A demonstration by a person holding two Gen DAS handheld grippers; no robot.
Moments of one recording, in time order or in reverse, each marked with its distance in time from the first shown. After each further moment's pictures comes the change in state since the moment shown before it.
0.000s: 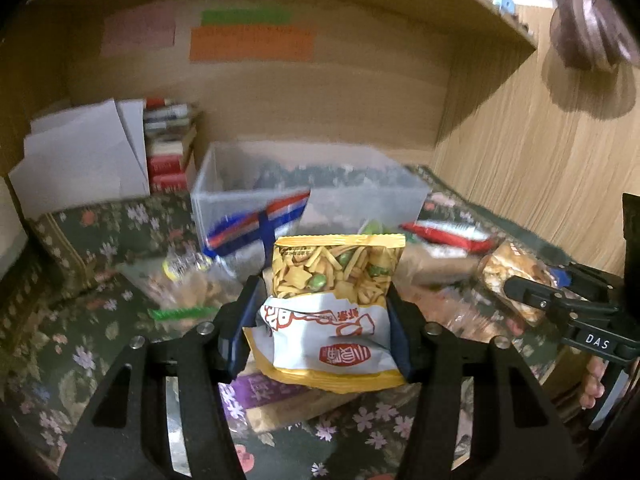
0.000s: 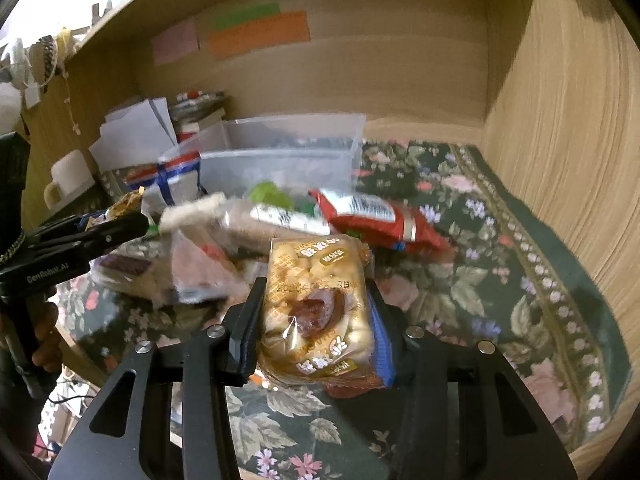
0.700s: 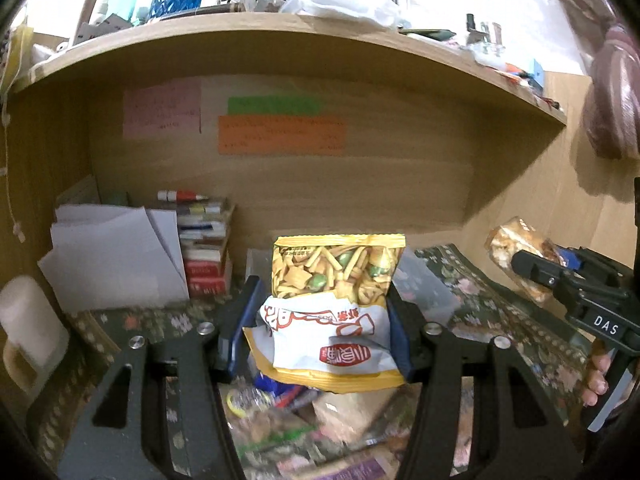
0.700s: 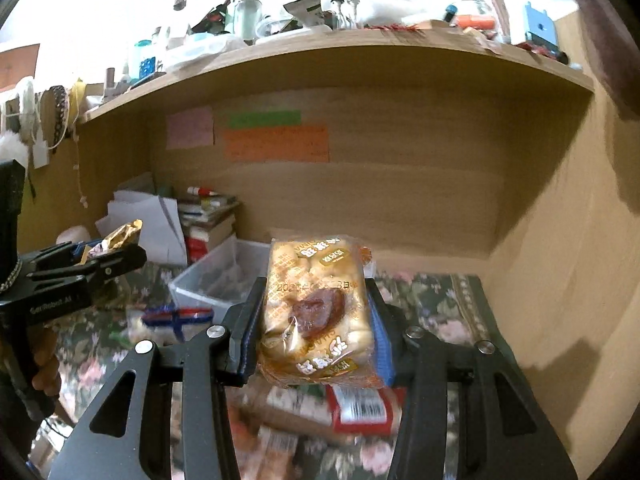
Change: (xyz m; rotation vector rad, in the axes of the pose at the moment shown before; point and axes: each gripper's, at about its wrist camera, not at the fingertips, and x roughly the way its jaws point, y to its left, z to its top) left arm -0.014 0.020 0.092 -0.002 -0.163 0.098; right arm -0.002 0.020 0.105 -0.094 -0.240 -0.005
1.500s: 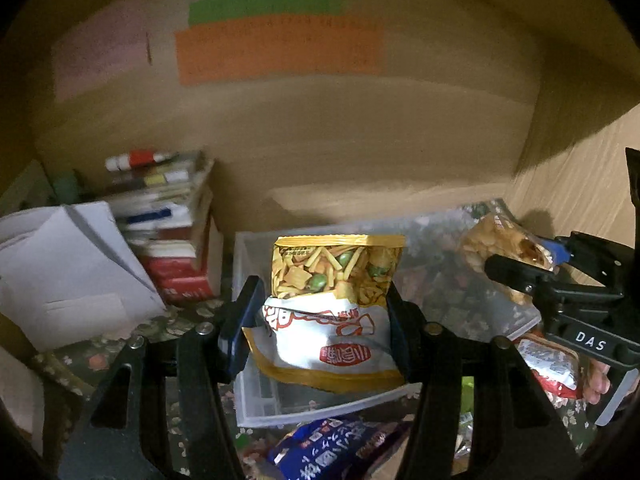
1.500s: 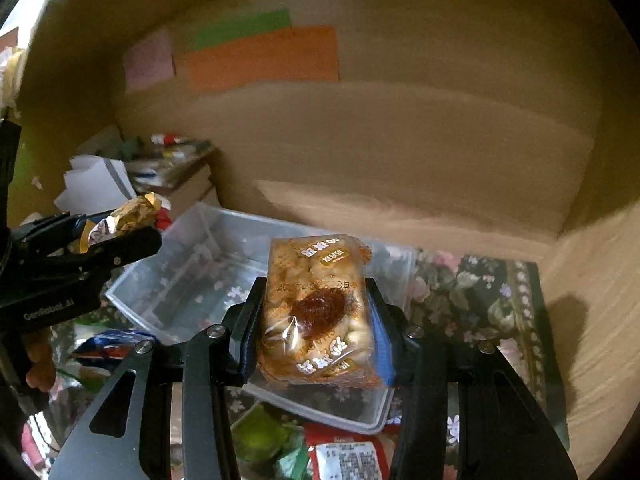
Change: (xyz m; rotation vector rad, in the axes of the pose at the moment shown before) left arm 0.140 0.014 0.021 0.032 0.312 0.030; right arm 0.140 -0.014 0.011 0.012 0.316 0.063
